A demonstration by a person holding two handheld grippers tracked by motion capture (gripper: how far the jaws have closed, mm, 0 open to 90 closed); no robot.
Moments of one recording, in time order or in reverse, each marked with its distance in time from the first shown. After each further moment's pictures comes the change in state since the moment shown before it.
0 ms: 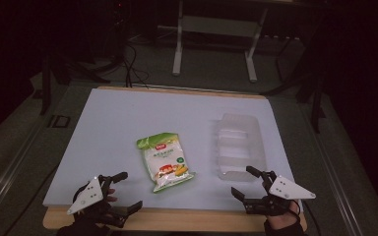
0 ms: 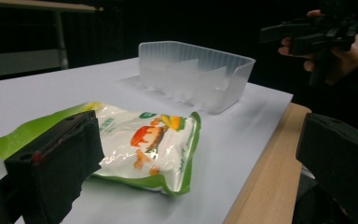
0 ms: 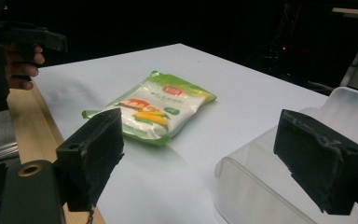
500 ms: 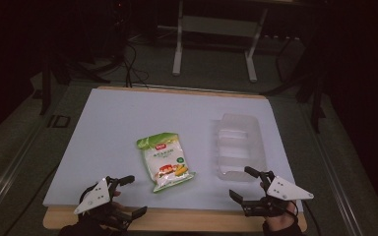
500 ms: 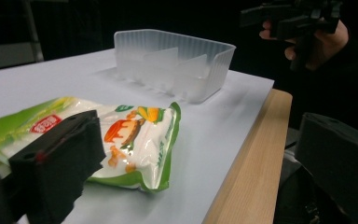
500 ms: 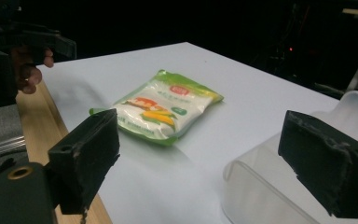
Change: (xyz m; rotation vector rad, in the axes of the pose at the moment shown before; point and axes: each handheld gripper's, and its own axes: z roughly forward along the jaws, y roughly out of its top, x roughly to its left) left arm -0.007 -0.002 0.011 0.046 -0.073 0.038; right arm 0.005 0.003 0.002 0.004 0.023 -0.027
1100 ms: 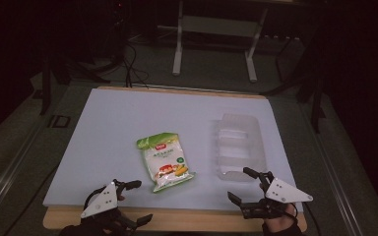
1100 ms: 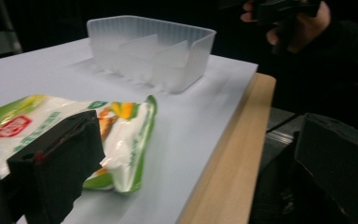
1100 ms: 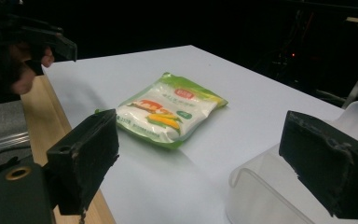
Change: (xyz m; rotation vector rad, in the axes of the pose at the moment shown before) left arm -0.017 0.016 0.007 0.074 -0.078 0.019; right arm 0.006 0.003 0.000 -0.008 0.011 -0.024
